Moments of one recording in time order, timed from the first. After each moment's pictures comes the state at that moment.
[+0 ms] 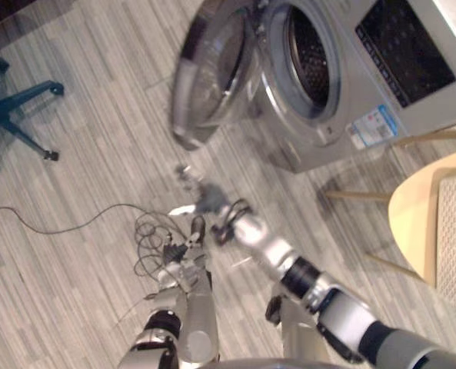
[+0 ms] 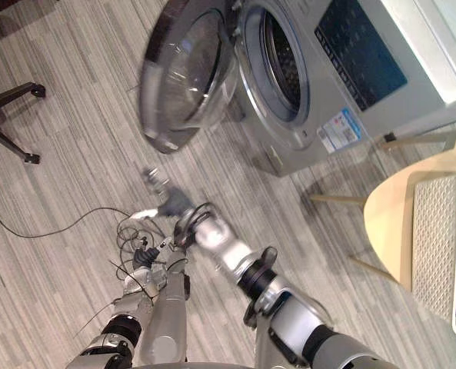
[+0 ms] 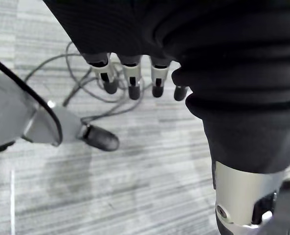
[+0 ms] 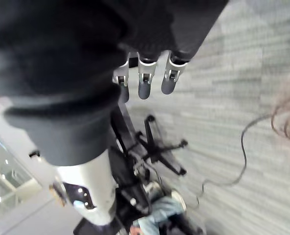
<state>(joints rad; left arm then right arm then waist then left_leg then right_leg) -0.26 -0.03 0.16 0.83 -0.22 -0.11 0.29 -0.66 0.07 0.73 0.50 0.43 -0.08 0.00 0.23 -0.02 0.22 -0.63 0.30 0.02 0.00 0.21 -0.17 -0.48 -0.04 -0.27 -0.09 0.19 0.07</state>
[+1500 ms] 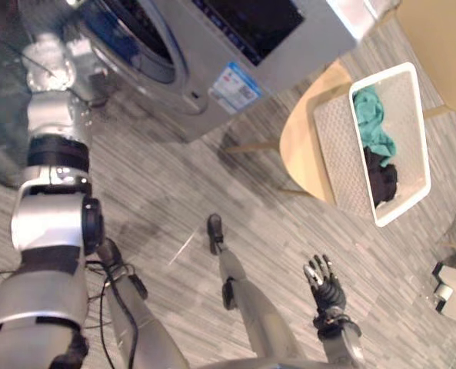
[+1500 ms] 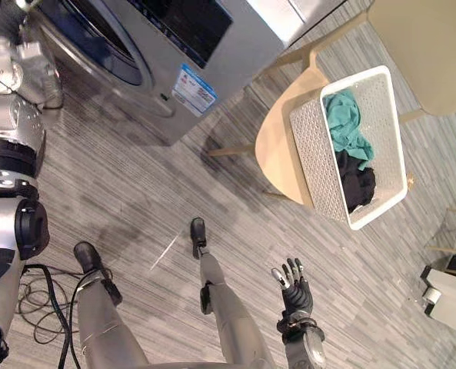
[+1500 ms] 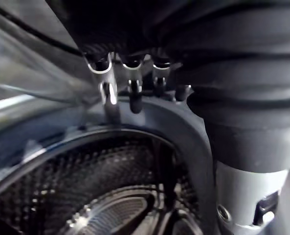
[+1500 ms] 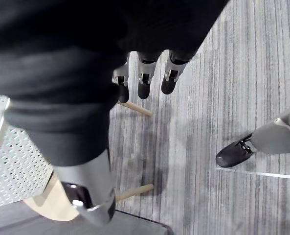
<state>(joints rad) -1.31 0.64 0.06 0.89 -0.38 -0.08 0.26 0.34 0.04 -0.03 0.19 0.68 -0.13 0.07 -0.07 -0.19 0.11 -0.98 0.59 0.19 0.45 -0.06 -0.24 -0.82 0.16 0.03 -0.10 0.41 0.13</state>
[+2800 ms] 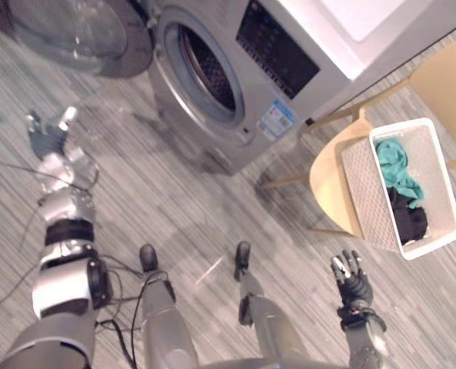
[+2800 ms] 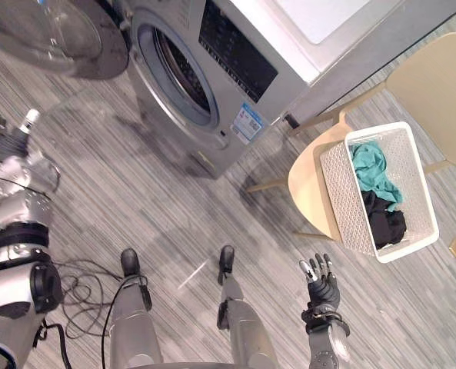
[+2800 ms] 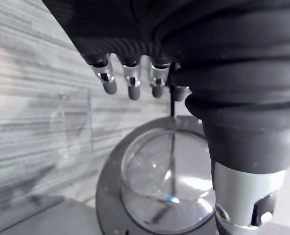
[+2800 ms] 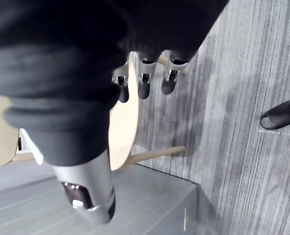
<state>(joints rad) -0.72 0.50 0.35 0.83 -0.40 -0.09 0.24 0.26 -0.05 -0.18 0.27 0.74 -0.13 0.06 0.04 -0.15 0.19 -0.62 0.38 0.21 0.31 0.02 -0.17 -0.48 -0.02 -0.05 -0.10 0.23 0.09</state>
